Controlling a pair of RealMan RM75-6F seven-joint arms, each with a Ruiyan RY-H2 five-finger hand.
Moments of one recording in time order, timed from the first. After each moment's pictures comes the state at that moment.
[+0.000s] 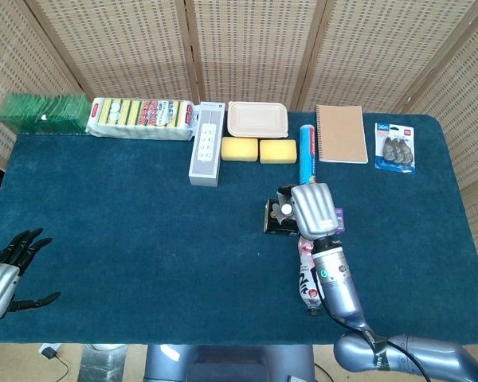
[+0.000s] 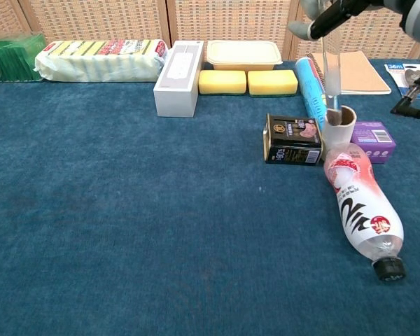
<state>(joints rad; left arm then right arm) -0.11 -1.06 0.07 -1.55 1.66 1.48 -0.18 0.68 -1.54 0.38 -1.83 -1.09 1.33 -0.57</state>
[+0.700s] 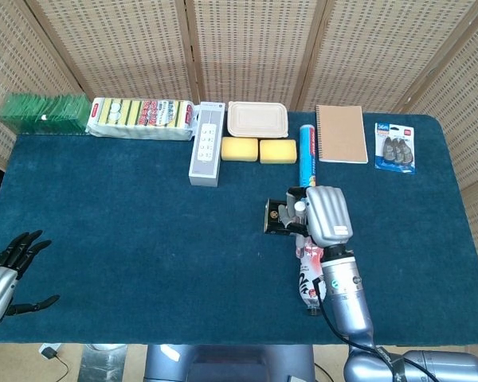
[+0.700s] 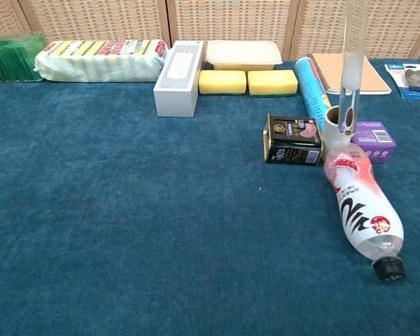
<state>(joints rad) -0.10 -1.06 0.08 -1.54 1.69 1.51 -0.19 0.65 -1.46 0.43 -2.13 -0.94 1.45 -0.64</state>
